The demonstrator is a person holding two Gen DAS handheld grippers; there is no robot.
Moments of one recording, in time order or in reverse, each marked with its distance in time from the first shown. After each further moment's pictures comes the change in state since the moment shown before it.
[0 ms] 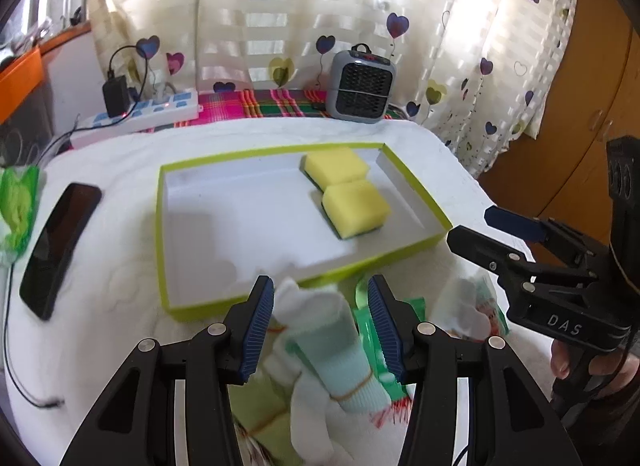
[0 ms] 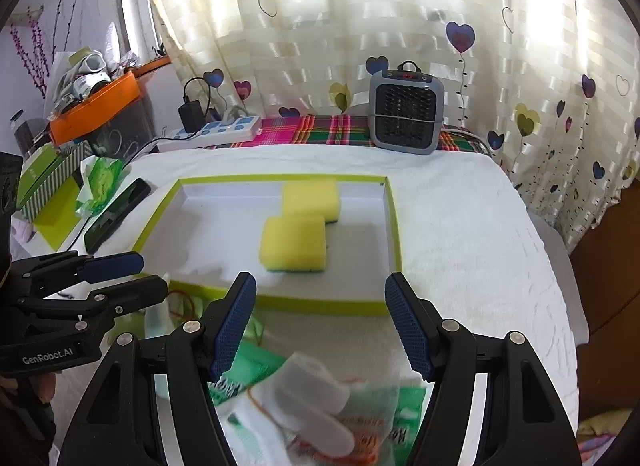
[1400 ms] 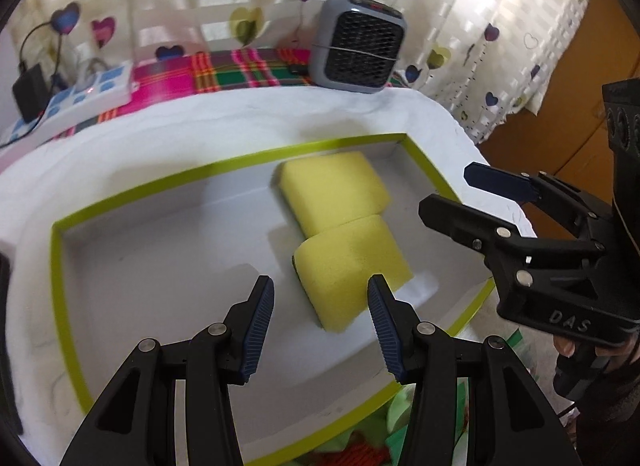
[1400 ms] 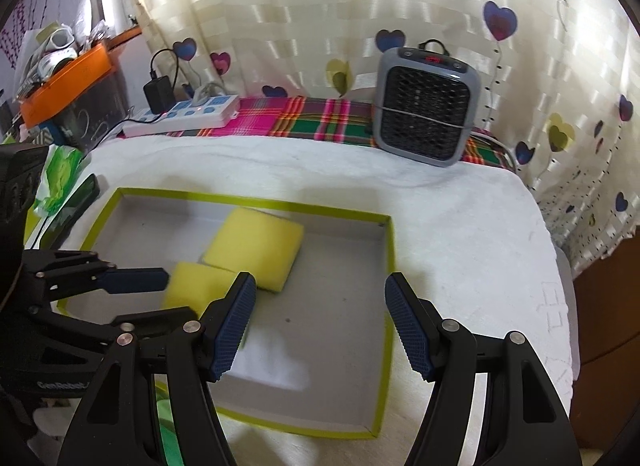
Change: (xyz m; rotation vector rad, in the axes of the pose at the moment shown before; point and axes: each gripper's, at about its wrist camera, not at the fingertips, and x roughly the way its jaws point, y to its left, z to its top) left arm 0.117 0.006 0.069 0.048 0.173 -0.110; right arm 0.091 -0.026 0.059 -0.070 0.104 -0.020
